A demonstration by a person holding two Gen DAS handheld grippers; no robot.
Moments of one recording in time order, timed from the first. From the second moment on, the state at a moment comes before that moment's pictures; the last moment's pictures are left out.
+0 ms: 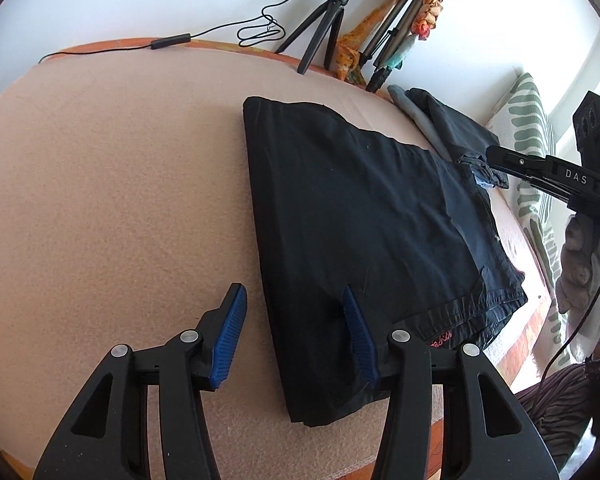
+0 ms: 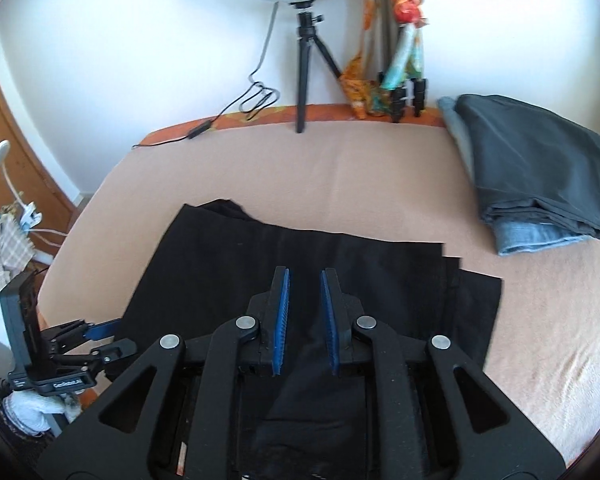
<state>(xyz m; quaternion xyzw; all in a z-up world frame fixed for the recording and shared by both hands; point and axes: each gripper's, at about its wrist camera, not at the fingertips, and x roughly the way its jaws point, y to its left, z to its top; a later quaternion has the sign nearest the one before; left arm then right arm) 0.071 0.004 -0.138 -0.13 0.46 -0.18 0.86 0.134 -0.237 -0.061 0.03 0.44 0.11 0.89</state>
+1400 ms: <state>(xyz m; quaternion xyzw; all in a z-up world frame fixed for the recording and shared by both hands) 0.057 0.004 -0.127 -0.20 0.44 -0.24 0.84 0.245 -0.026 -0.134 -0.01 0.64 0.16 0.75</state>
